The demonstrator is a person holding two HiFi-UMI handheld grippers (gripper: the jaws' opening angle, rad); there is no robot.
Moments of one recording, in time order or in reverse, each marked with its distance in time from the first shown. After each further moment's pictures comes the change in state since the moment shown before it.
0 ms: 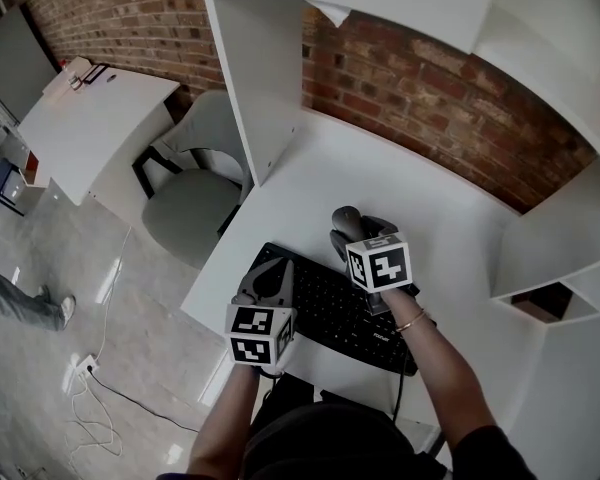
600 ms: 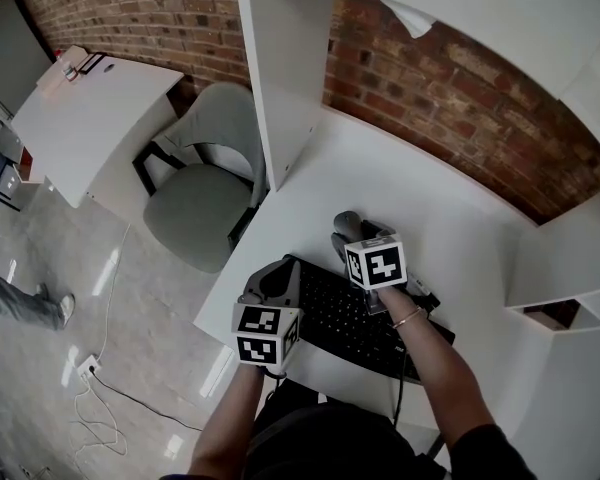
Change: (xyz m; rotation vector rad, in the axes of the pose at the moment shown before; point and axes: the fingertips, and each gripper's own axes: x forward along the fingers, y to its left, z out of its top) left arm 0.026 0.055 -0.008 -0.038 0.055 -0.029; right arm 0.077 0.016 -0.005 0.027 0.100 -0.025
